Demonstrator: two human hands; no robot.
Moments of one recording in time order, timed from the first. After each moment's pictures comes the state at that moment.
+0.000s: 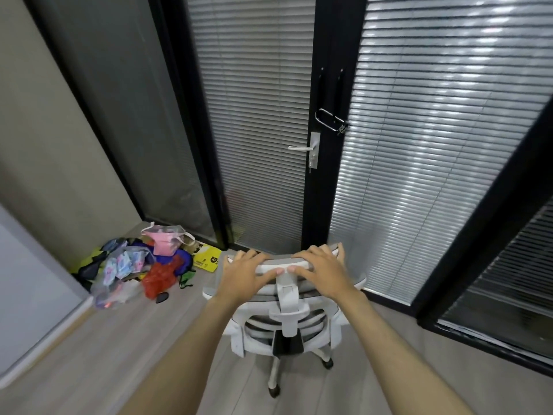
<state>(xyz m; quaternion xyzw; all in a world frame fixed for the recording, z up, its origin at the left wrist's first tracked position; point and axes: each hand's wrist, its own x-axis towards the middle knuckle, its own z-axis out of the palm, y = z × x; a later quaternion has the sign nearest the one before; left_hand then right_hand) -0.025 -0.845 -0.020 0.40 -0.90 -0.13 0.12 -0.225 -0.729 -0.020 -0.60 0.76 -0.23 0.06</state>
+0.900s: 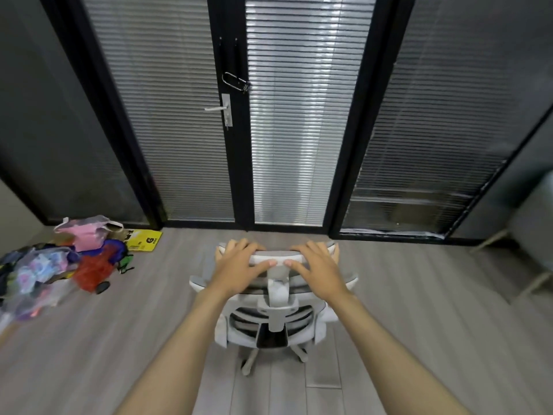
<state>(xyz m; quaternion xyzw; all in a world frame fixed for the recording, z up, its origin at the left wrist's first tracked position) 0.160 -0.566 -0.034 0.21 -0.95 -0.21 0.10 0.026 -0.374 -0.047 -0.42 0.85 -0.31 0.03</state>
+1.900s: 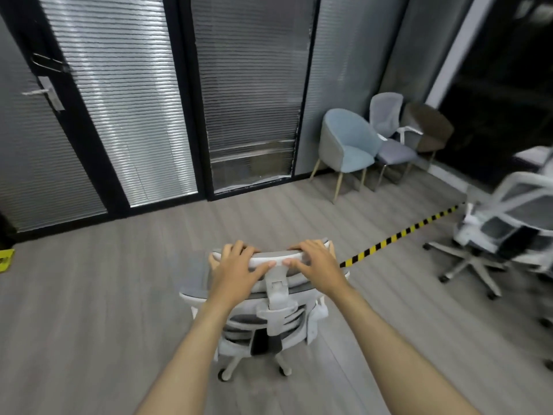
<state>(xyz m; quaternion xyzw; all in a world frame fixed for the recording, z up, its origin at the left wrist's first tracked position) 0.436 -0.019 -0.049 0.01 -0.97 -0.19 0.12 0.383 0.210 -0.039 -0.22 0.92 -0.32 -0.04</state>
